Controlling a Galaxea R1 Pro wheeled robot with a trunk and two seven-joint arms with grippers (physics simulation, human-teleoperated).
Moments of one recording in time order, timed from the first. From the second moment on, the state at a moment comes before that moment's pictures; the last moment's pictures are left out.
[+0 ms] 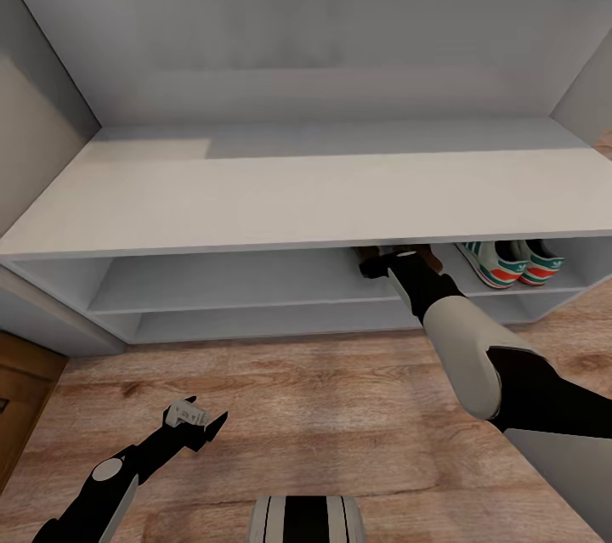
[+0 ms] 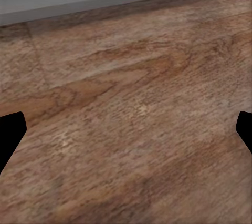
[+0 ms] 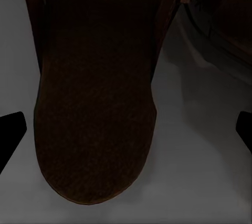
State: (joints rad) left arm -0.32 0.15 0.05 -0.89 -0.01 -0.07 -0.54; right arm -1.28 0.08 -0.14 -0.31 0.41 0.36 0.06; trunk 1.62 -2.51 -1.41
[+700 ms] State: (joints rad) left arm -0.32 0.15 0.05 -0.89 -0.01 -0.07 -0.53; right arm -1.28 0.08 -0.14 -0.31 0.41 0.36 0.06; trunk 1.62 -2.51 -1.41
